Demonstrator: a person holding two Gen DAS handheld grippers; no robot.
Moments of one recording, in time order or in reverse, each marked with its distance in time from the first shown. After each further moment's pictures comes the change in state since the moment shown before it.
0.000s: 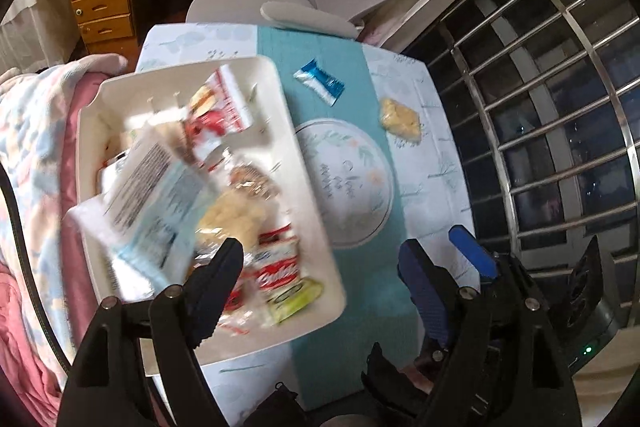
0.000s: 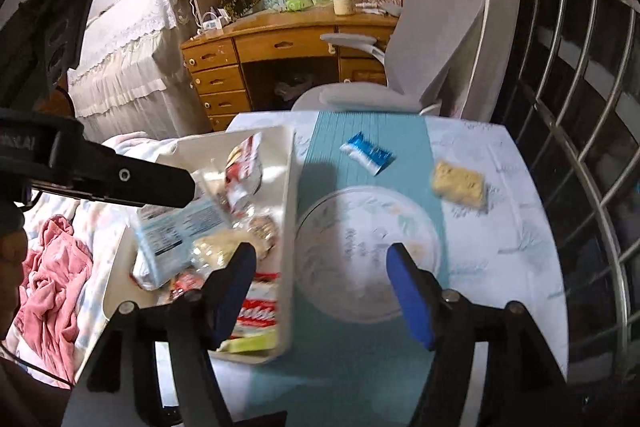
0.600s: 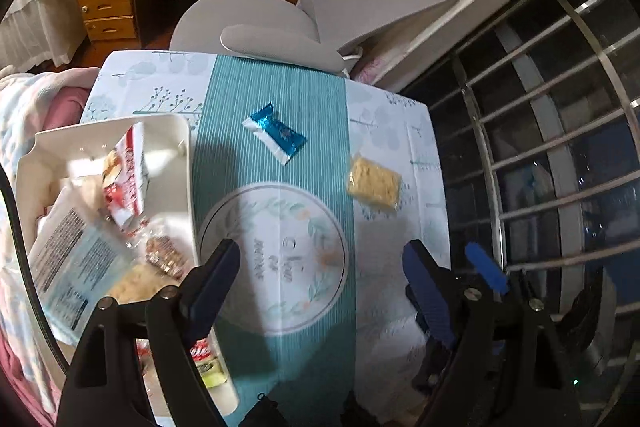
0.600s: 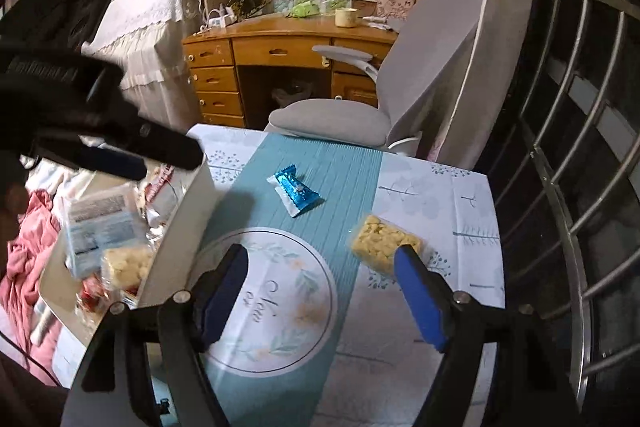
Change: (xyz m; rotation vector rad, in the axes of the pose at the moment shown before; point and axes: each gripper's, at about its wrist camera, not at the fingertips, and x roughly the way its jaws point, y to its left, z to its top) left arm 0.075 -0.085 0.095 -0.128 -0.055 0.050; right arm 0.051 -0.124 0.054 -0.152 -0.018 0.023
